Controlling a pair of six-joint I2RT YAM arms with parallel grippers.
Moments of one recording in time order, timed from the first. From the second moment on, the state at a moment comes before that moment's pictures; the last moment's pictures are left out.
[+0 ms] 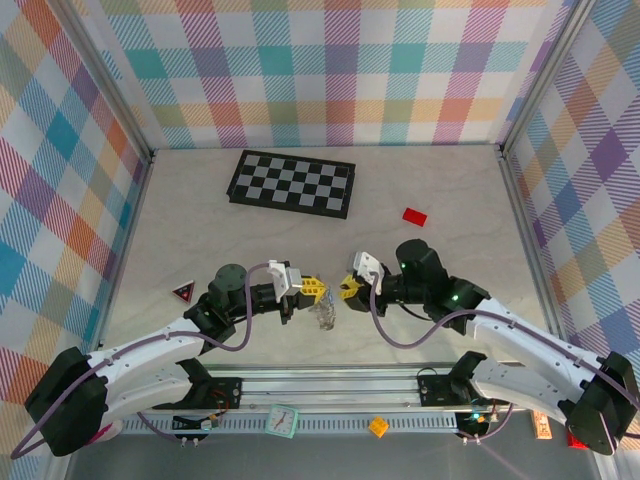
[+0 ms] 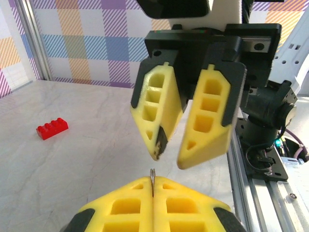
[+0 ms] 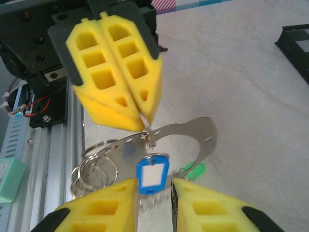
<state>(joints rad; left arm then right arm) -0.76 0.97 0.36 0.52 0.58 0.07 0.78 0.95 0.67 -0.24 -0.51 -0.22</state>
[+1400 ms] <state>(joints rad) -0.76 0.97 0.36 0.52 0.60 0.07 0.78 1.12 0.66 -0.12 -0.66 -0.19</state>
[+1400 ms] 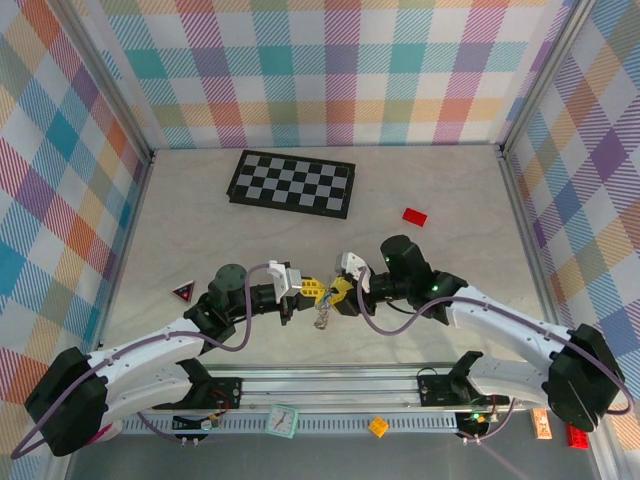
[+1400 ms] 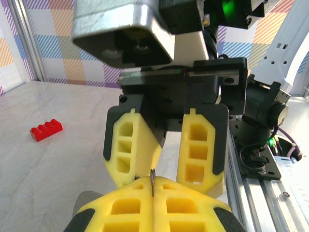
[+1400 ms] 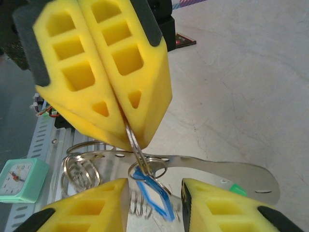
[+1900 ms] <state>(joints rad) -0.76 0.97 0.36 0.52 0.59 0.07 0.79 1.17 0.66 -0.06 -0.68 -0.19</state>
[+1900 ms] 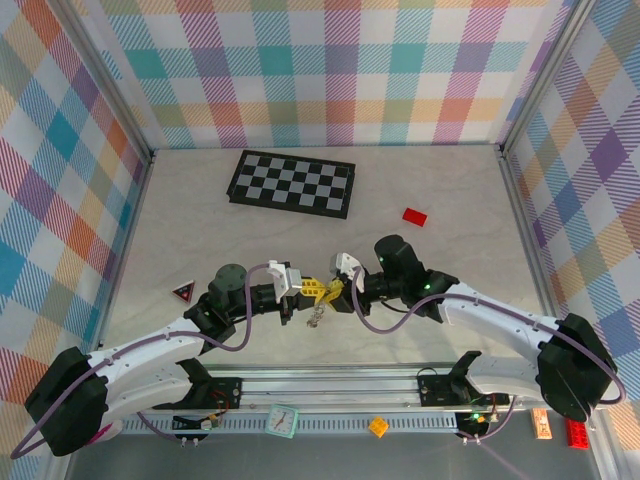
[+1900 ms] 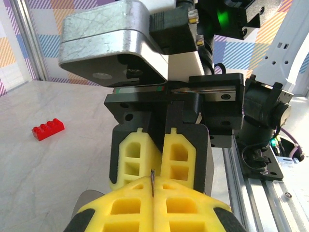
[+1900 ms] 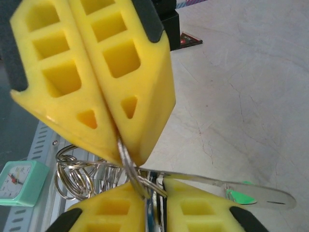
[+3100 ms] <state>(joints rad) -0.76 0.86 0.38 0.36 0.45 0.14 0.80 1.03 0.81 -0.40 -0.50 -0.33</state>
